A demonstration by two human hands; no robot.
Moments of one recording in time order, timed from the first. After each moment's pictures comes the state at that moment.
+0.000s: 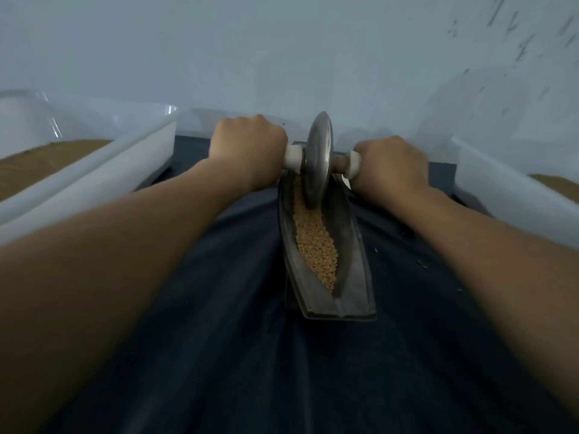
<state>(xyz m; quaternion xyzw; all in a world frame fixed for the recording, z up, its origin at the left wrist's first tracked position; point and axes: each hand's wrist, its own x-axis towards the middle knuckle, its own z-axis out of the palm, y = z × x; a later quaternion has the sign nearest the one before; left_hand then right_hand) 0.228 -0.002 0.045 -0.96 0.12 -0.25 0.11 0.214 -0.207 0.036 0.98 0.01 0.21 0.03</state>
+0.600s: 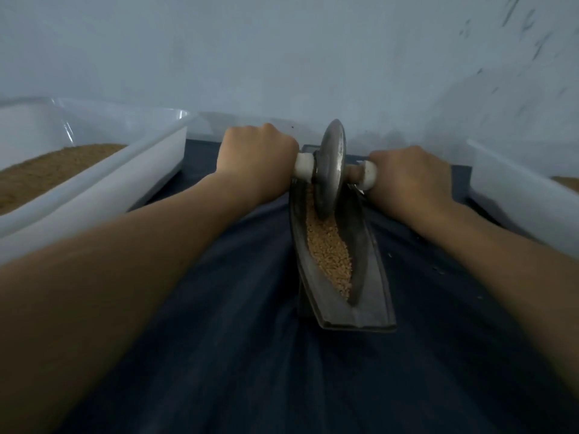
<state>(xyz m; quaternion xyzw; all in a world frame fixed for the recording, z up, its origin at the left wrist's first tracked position) 0.223 -0.001 0.042 -0.95 0.13 -0.27 0.13 0.207 -0.211 0.030 0.97 0.04 0.24 0.03</state>
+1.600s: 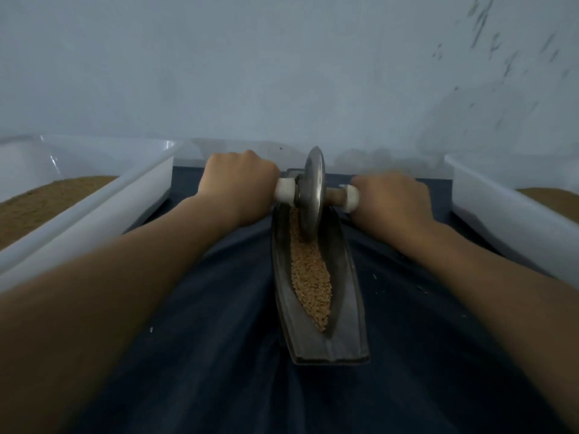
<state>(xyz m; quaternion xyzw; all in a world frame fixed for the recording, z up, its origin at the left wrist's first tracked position) 0.235 0.002 0.047 -0.95 0.15 -0.25 0.13 0.209 -0.219 0.033 0.97 0.04 0.22 0.04</state>
